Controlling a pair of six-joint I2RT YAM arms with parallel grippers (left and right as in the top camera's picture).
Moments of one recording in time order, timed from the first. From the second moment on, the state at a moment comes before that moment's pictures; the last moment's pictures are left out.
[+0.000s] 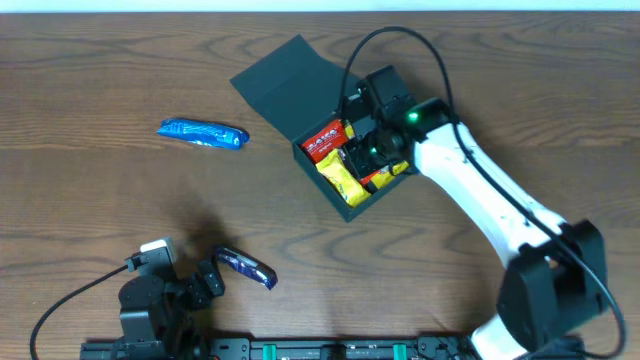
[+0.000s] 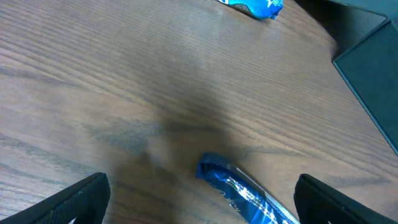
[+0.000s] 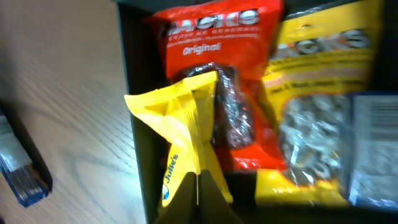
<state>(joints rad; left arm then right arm) 0.04 0.03 0.31 -0.99 0.05 -0.29 0.48 1.74 1.40 -0.88 -0.19 0.02</state>
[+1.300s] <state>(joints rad) 0.04 0.03 0.31 -0.99 0.05 -0.29 -0.04 1.50 0.97 -0.74 0.13 1.32</state>
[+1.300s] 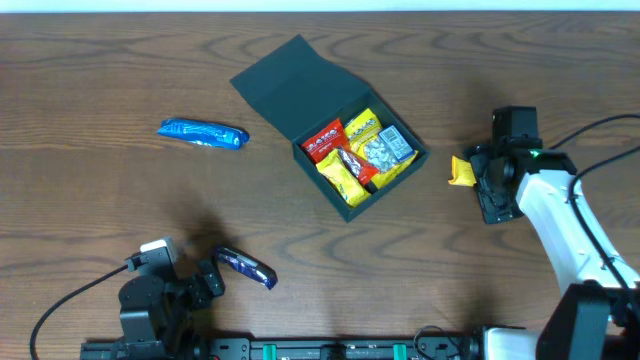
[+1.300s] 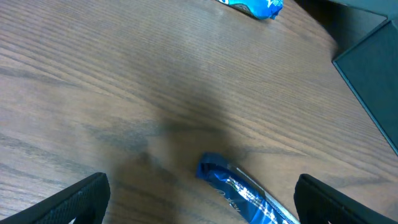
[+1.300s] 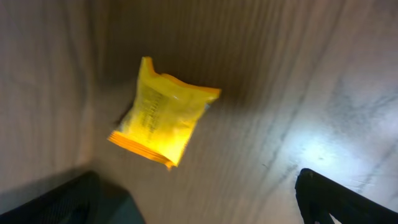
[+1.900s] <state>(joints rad) 0.04 0.03 0.31 -0.99 0.05 -0.29 -0.06 1.64 0.97 -0.60 0.12 1.62</state>
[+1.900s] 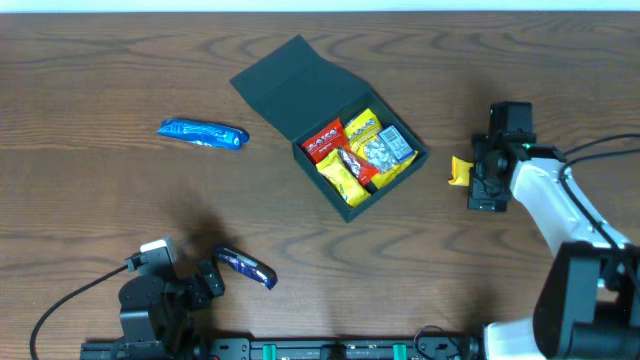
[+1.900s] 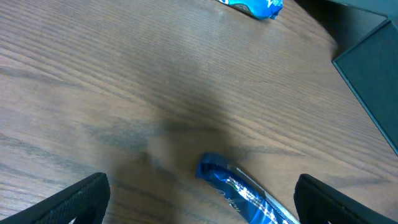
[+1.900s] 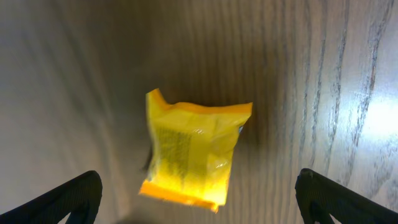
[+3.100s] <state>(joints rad) 0.04 0.03 0.31 -0.99 0.05 -0.29 -0.07 1.85 1.10 -0.63 0.06 1.64</state>
